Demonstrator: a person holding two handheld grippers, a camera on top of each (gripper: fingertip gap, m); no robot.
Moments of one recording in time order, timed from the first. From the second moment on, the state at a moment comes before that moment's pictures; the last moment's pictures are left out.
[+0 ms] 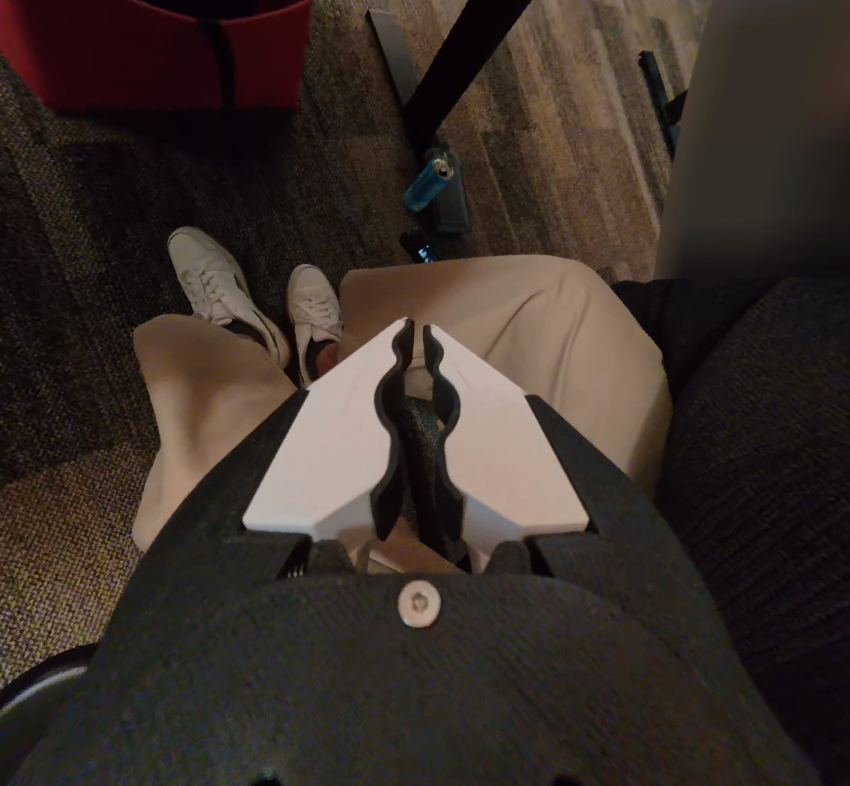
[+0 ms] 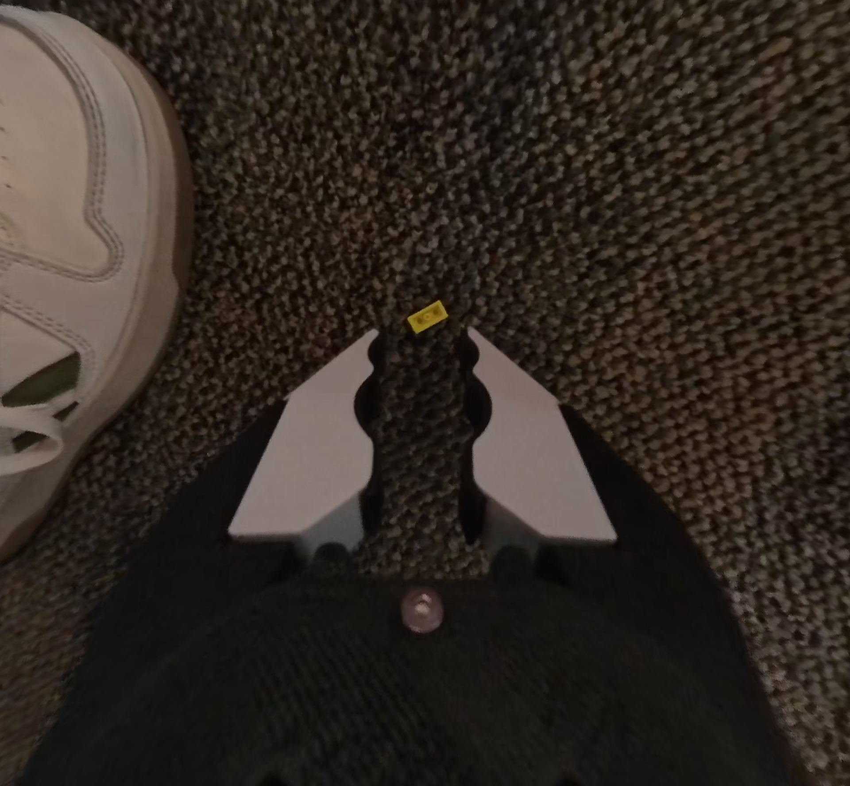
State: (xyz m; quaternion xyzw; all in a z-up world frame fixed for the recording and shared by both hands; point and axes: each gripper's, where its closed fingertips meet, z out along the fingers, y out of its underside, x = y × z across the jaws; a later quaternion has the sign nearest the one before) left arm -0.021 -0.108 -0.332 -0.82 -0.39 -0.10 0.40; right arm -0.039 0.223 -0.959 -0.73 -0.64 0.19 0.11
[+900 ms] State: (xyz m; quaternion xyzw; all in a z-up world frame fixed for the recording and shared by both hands) left arm 0.078 -0.101 -0.182 -0.78 -0.29 -0.11 0.54; right arm 0.076 0.250 -0.543 -0.61 -0.71 0.28 0.22
